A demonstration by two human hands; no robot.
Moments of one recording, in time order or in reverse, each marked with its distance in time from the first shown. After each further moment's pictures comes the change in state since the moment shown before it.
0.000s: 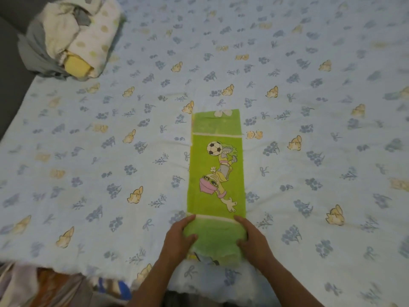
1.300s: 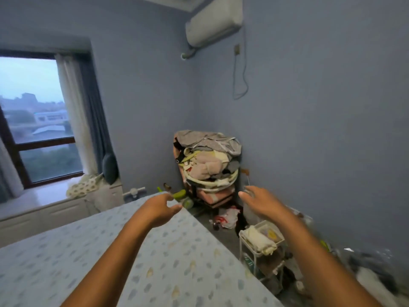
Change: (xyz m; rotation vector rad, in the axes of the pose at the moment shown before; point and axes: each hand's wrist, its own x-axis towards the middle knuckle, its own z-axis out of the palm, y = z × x) left_hand -0.414 0.738 -0.114 0.562 0.060 1.067; right_hand -0.569 -0.140 -0.606 -0.022 1.115 -0.014
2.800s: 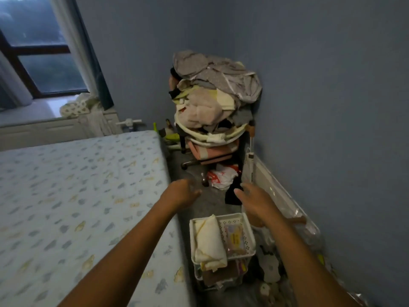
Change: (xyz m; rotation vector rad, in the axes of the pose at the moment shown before) left_hand 0.459 0.291 0.404 -0.030 -0.123 -0.322; right_hand 0.491 0.429 0.013 0.106 -0.405 0.035
